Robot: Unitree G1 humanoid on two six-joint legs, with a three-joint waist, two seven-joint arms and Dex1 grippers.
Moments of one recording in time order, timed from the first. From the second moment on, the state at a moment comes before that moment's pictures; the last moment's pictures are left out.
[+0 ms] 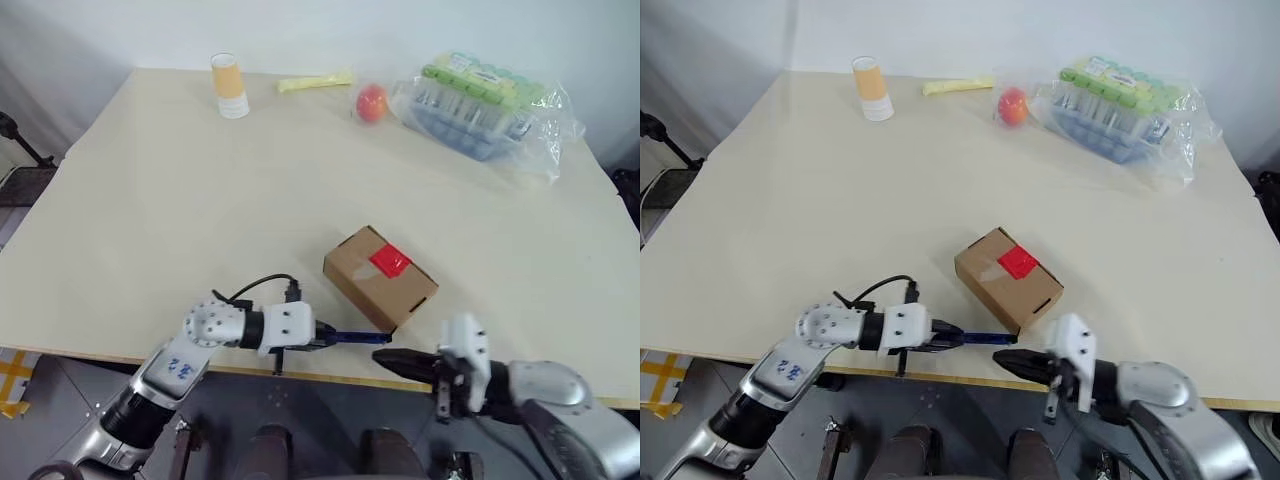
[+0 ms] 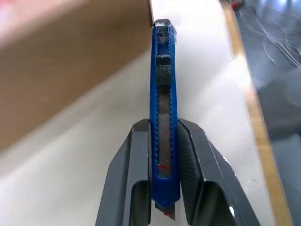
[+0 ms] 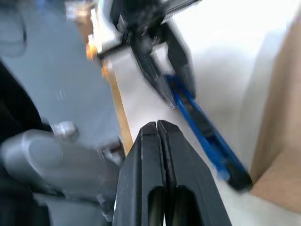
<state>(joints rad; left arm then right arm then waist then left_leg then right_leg) -0.25 0.61 -0.30 -0.24 -0.10 0.02 -0.98 0.21 -0.75 -0.09 -0.67 0.77 0.53 0.86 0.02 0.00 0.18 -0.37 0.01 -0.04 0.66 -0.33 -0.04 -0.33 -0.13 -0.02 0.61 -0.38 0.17</state>
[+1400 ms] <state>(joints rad) -0.45 0.55 -0.17 -0.14 -0.11 -0.46 -0.94 -0.30 -1.09 -0.08 -0.49 1.92 0.90 0.13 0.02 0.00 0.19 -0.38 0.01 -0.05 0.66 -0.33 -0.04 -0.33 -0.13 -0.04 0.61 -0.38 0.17</state>
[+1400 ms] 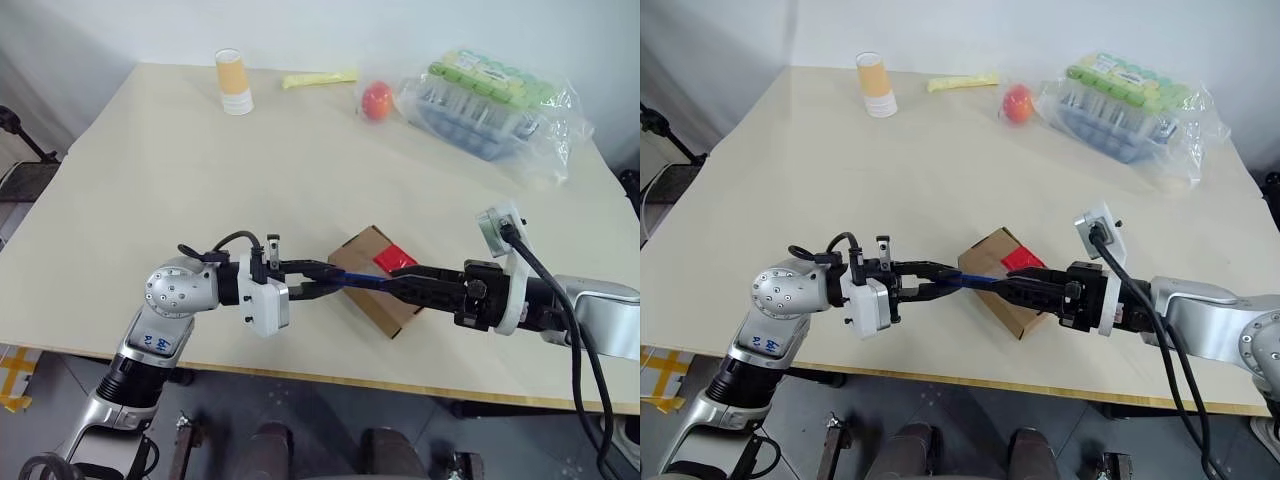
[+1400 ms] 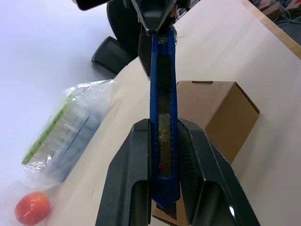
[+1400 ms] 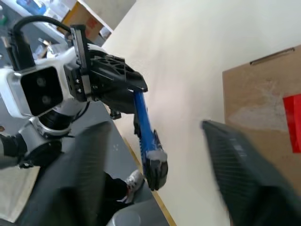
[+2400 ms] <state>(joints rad) -0.43 0.54 -0.16 -0.20 -0.14 -0.34 -0.91 -0.35 -1.01 -0.03 -0.42 1.93 0.97 0.11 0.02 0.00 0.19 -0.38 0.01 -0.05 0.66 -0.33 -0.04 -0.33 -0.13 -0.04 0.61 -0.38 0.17</state>
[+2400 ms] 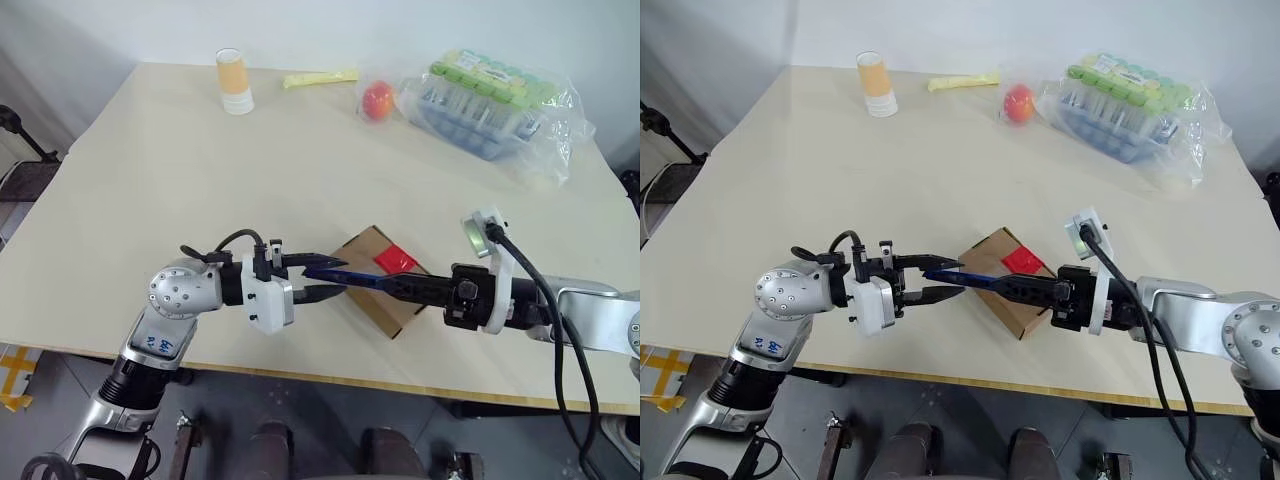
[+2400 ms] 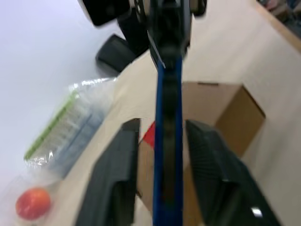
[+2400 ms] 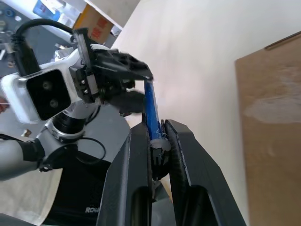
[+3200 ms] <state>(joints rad) -0.22 0.76 0.20 -0.26 -0.69 0.48 -0.91 -0.34 -1.02 -0.17 -0.45 1.61 1.01 0.39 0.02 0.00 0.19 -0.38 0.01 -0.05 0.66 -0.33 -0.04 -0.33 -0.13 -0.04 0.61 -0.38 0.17</state>
